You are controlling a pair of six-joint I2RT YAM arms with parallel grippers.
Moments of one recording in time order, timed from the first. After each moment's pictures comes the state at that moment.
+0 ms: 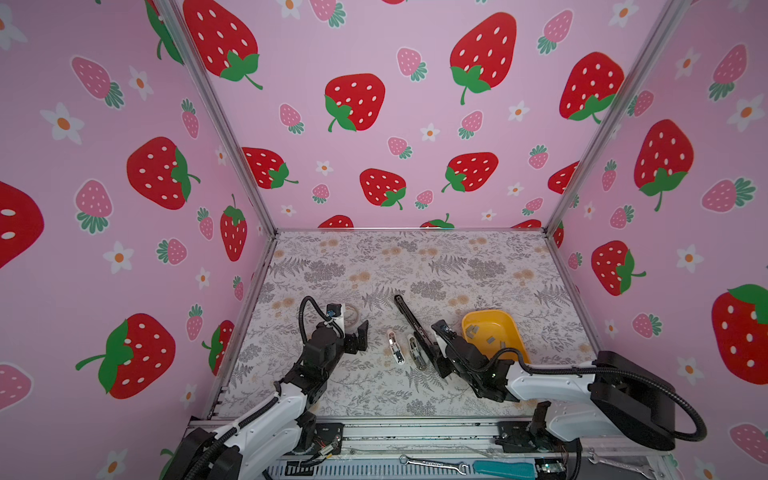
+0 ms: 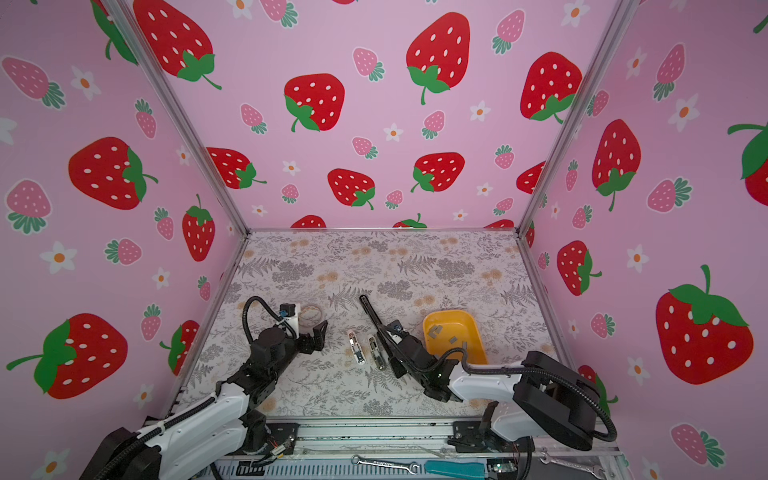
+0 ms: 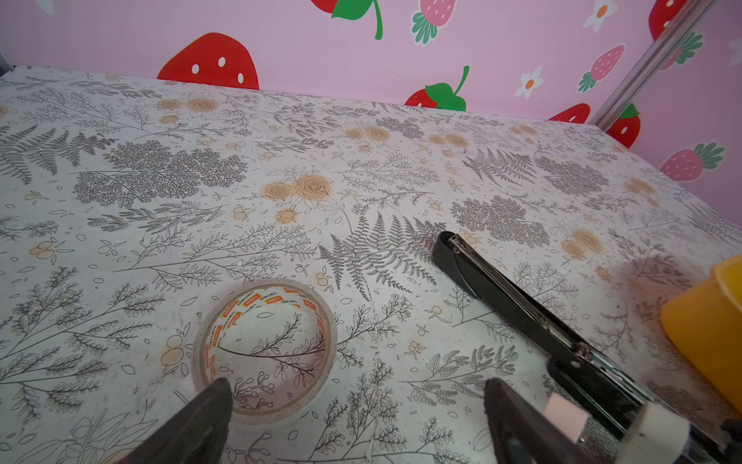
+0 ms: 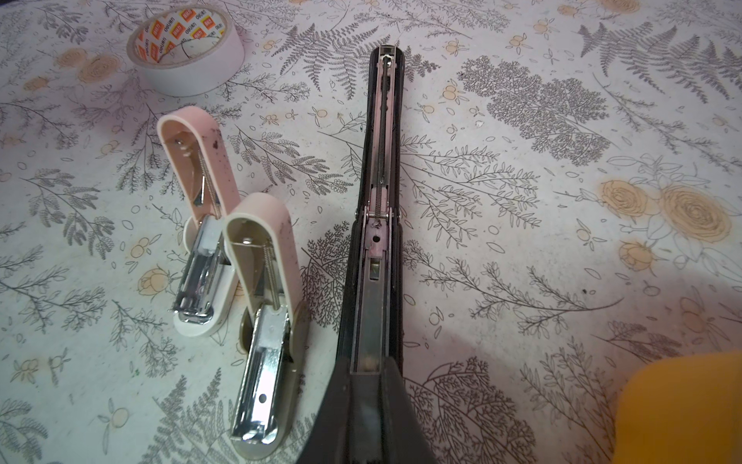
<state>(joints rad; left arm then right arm) -0.42 0.90 0.16 0.37 -0.12 -0.23 1.13 1.35 0.40 0.29 0.32 0.27</state>
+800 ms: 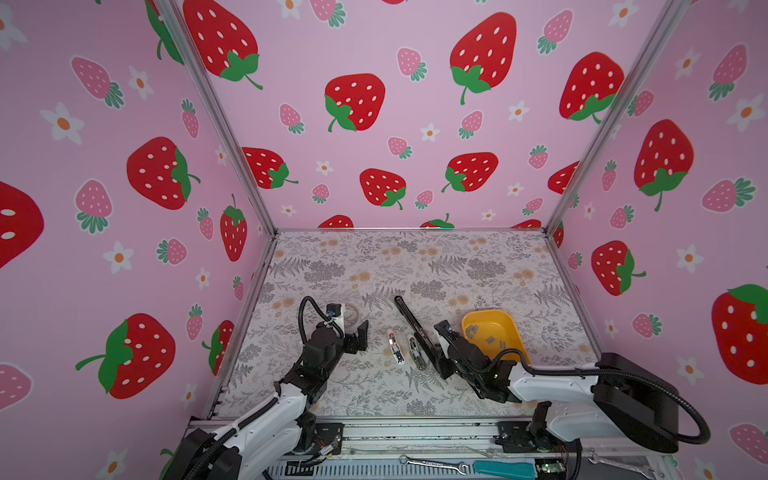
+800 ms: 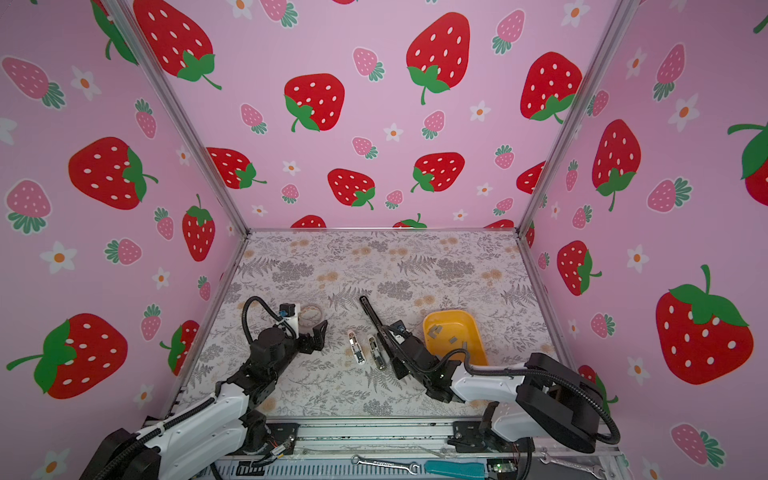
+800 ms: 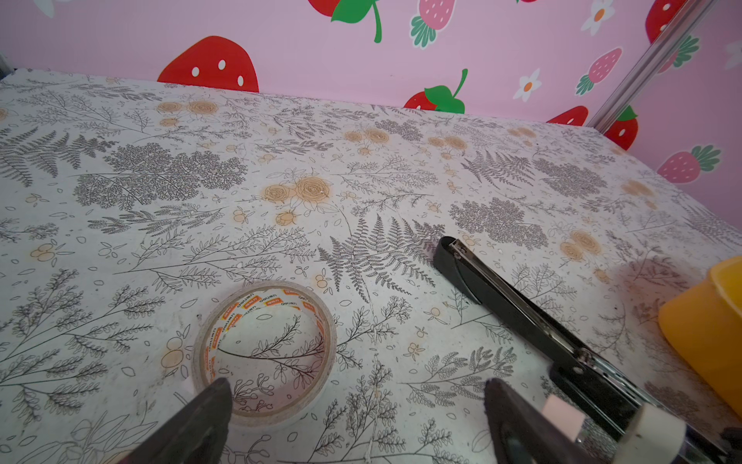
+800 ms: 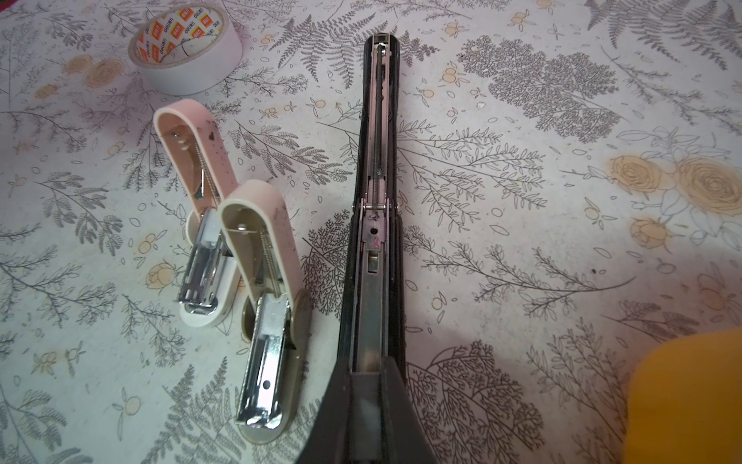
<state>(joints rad) -0.42 0.90 0.16 0.37 -0.12 -0.23 1.13 1.33 0.38 0.28 0.29 0.33</state>
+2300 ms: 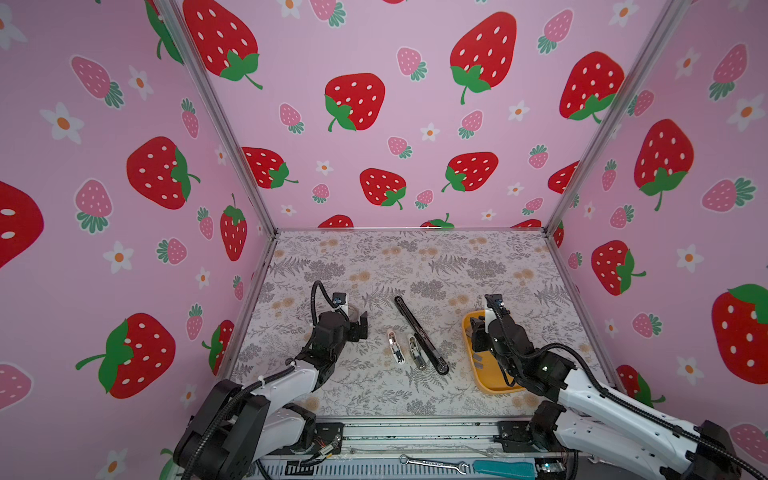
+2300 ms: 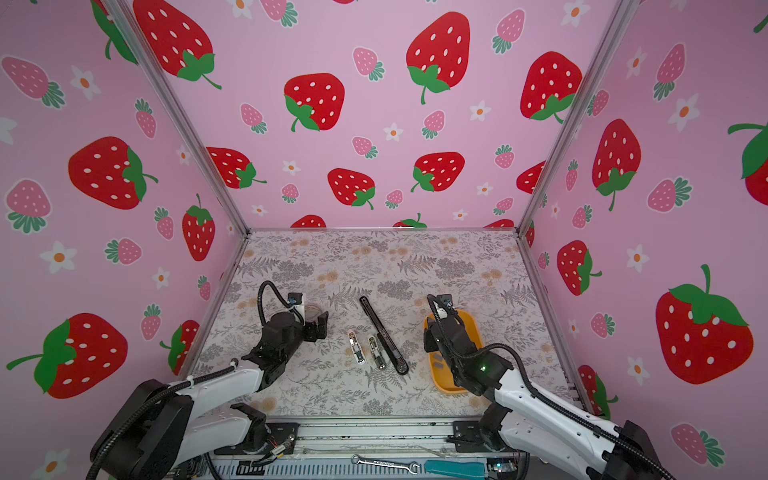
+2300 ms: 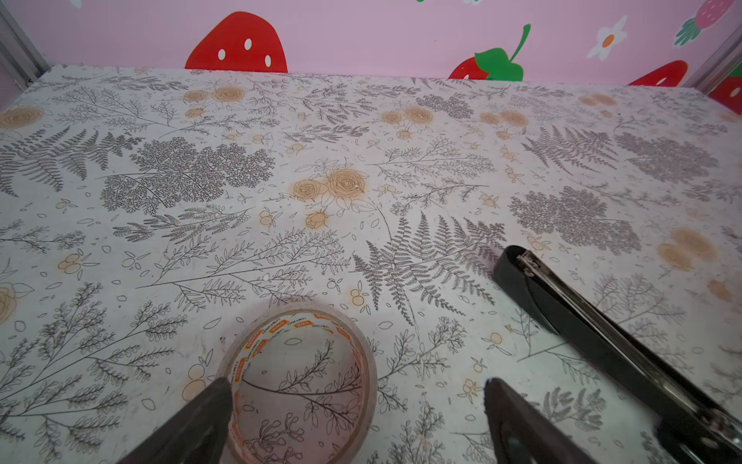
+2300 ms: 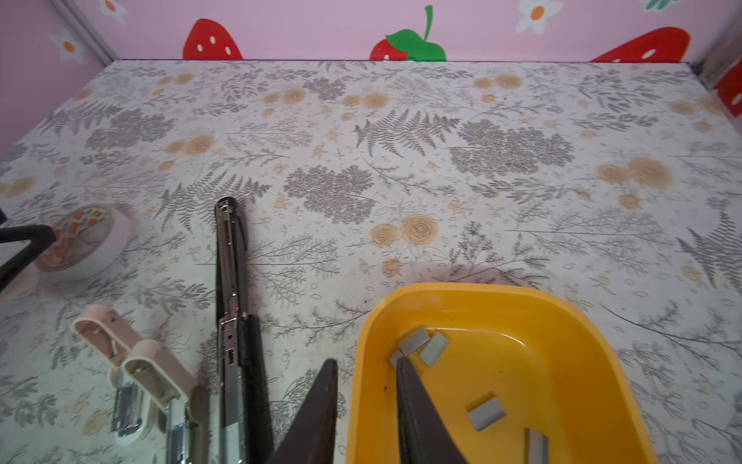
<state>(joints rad) -0.38 1.22 0.30 0.46 -0.18 -0.18 0.86 0.83 0.51 -0.27 0.46 0.40</state>
